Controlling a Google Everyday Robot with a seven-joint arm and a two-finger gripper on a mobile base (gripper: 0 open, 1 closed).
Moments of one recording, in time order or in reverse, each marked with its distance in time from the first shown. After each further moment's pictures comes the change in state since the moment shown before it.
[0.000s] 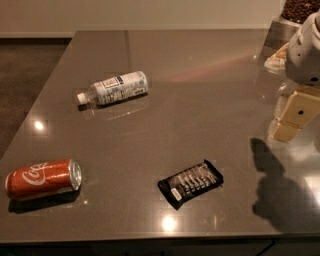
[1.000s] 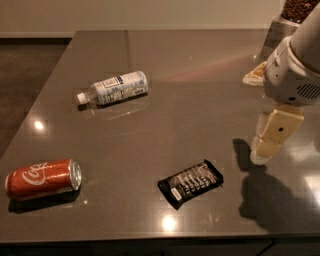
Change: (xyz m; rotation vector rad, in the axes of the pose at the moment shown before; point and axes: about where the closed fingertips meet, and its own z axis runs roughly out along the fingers) arm -0.020 0.022 0.029 -0.063 -0.049 -0.071
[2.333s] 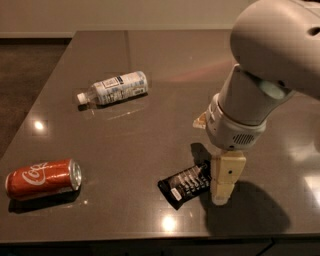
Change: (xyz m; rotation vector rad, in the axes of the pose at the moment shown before) arm -0.049 0.060 0.092 -0.187 0.008 -0.200
